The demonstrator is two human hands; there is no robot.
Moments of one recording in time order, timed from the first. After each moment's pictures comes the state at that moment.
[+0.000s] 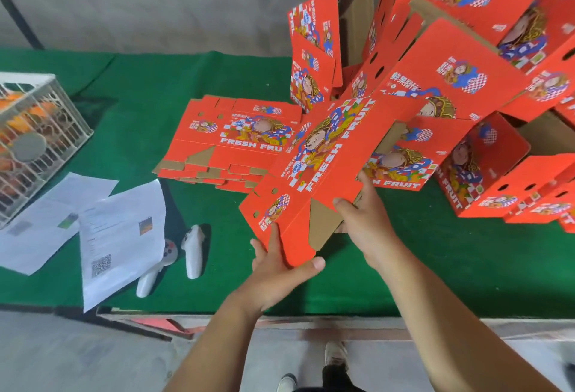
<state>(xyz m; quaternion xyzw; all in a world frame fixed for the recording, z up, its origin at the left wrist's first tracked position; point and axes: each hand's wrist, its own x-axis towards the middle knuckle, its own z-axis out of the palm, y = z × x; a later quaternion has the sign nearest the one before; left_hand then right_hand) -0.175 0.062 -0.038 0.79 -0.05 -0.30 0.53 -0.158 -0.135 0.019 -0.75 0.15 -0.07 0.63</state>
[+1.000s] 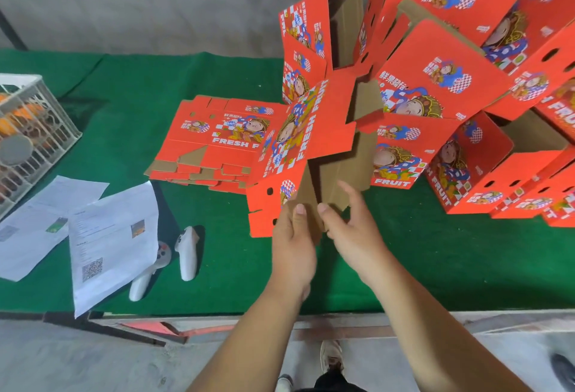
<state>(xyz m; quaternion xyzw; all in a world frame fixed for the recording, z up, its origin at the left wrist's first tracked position) -0.184 -0.009 0.011 0.59 0.03 -0.05 0.81 -0.187 -0.120 0.018 -0.80 0.16 -0.07 0.57</state>
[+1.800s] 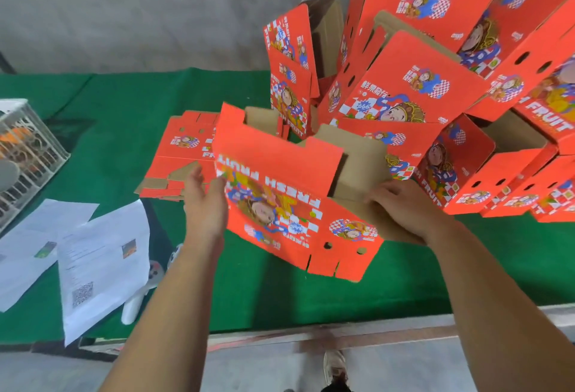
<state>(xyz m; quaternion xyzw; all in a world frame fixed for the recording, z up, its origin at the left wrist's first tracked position) -0.078 0.086 0.037 0.72 0.11 0.04 0.68 -0.172 -0.234 0.072 -0.89 0.17 0.00 0.43</state>
